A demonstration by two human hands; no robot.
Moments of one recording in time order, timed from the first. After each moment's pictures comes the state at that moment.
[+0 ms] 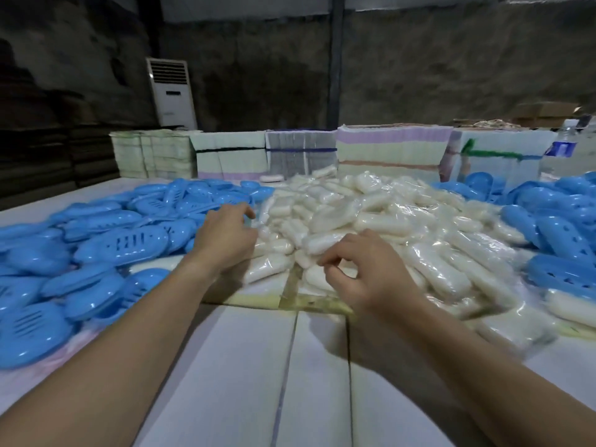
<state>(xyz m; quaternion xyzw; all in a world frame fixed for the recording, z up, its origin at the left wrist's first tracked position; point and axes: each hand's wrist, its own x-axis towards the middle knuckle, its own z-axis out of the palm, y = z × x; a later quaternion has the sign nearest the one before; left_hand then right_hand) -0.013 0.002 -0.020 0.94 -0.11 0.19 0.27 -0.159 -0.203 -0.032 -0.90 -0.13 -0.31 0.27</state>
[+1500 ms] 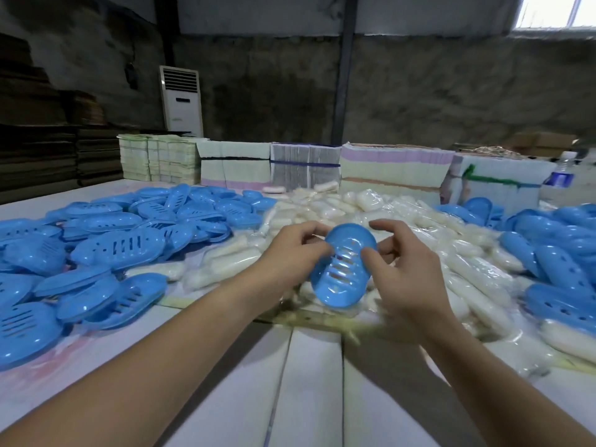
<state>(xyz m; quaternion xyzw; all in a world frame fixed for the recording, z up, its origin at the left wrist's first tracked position) -0.097 -0.069 -0.003 0.73 -0.23 -0.05 0.64 -0.161 -0.226 -0.018 -0.82 -0.01 -0.39 0.42</state>
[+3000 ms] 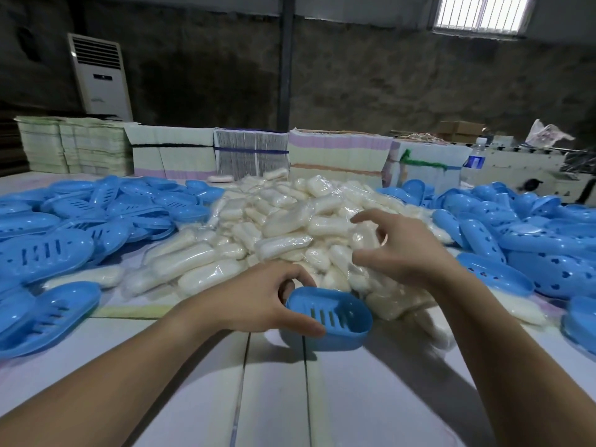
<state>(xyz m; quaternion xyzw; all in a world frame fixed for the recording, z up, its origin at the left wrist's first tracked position) -0.107 -0.058 -0.029 0.82 -0.42 -0.14 0.36 -0.188 -0.279 0.019 -0.95 0.10 -0.21 0.19</state>
